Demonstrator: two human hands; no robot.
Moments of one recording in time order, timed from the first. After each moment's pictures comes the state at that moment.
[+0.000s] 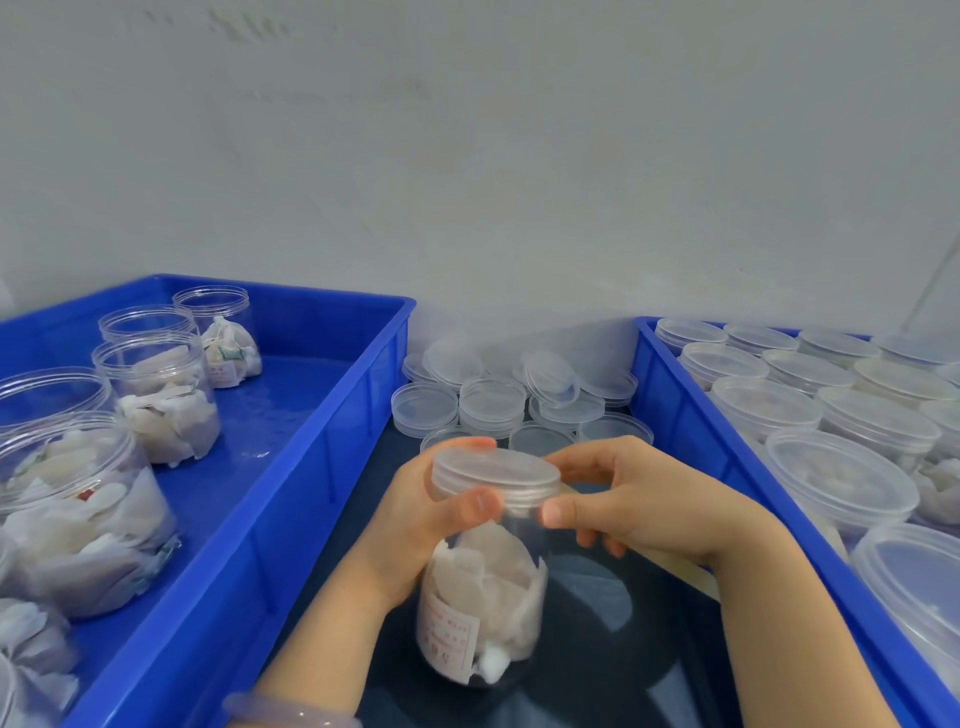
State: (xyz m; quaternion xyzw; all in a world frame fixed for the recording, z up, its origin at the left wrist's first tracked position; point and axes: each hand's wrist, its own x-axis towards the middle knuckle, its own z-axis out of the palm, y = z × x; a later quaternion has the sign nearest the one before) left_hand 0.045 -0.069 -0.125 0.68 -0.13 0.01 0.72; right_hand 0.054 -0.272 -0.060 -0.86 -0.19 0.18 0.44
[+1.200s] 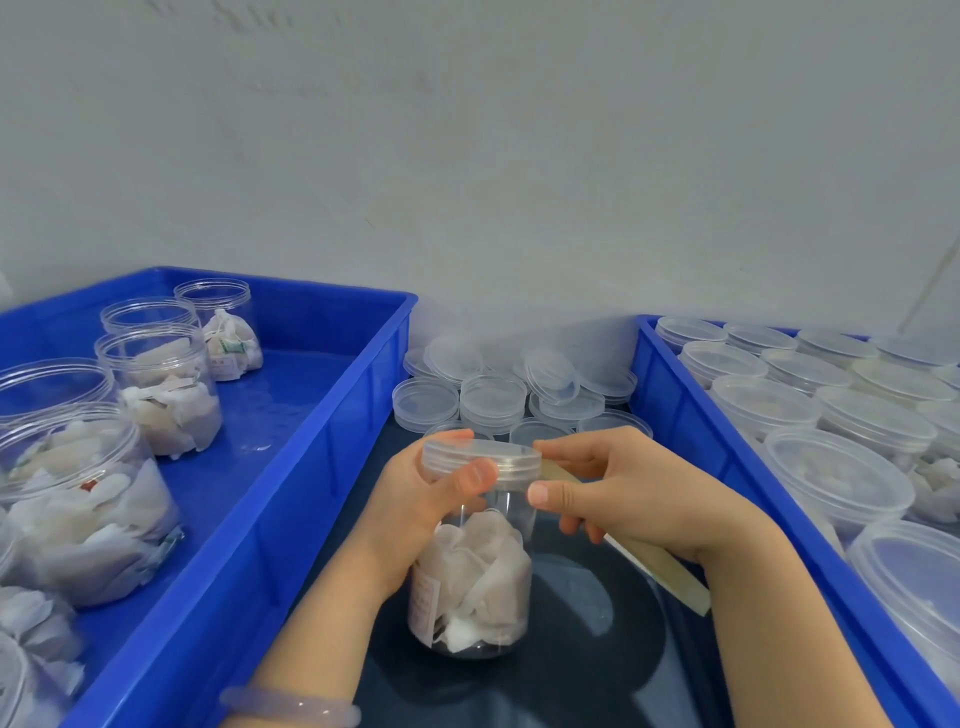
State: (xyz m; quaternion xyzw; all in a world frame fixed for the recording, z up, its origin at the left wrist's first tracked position) left_hand 0.048 -0.067 -0.126 0.68 -0.06 0.03 0.73; right_hand 0.050 -0.261 -0.058 -0.87 -0.17 0.13 0.44
